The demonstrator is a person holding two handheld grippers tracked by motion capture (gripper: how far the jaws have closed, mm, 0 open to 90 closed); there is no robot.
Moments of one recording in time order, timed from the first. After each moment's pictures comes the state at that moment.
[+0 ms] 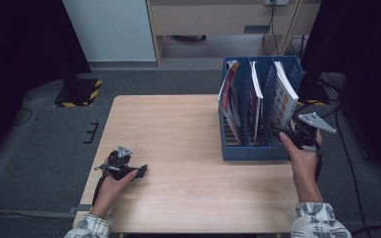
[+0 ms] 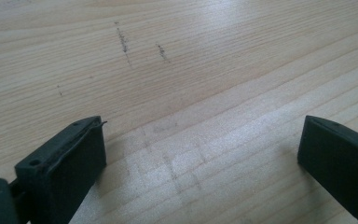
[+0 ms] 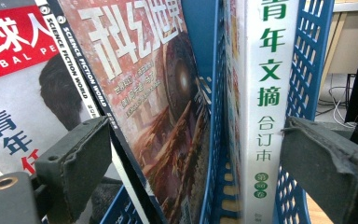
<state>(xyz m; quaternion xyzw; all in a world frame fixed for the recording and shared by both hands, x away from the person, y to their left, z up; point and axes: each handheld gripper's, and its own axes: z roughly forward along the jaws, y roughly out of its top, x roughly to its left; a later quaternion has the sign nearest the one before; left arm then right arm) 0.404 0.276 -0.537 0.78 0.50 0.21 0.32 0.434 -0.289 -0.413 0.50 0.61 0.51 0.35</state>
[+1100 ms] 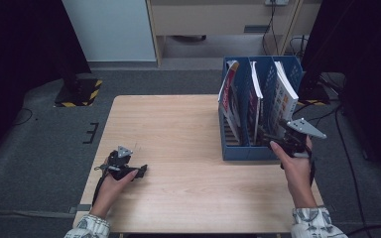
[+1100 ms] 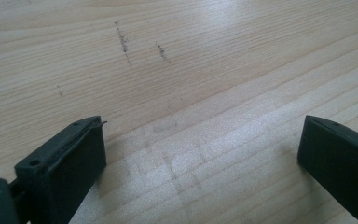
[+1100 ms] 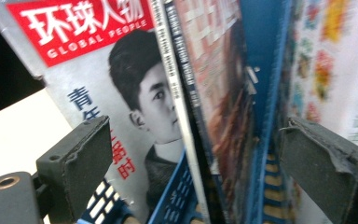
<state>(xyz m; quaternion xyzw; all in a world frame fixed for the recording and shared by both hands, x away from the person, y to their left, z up) 0.404 0.277 -0.537 0.78 0.50 0.21 0.32 0.414 -0.257 -0.413 0.47 0.64 0.52 0.31</state>
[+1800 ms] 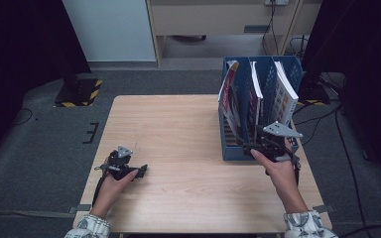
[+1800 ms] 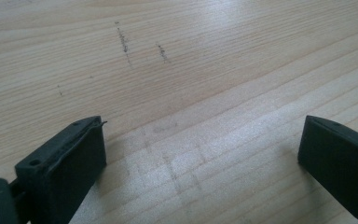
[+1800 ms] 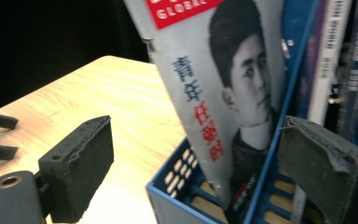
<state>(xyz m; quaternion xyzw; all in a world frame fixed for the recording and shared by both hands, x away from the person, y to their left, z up) 0.404 0.276 -0.537 0.78 0.50 0.21 0.32 0.404 -0.204 -0.415 0.42 0.71 0.52 0.24</state>
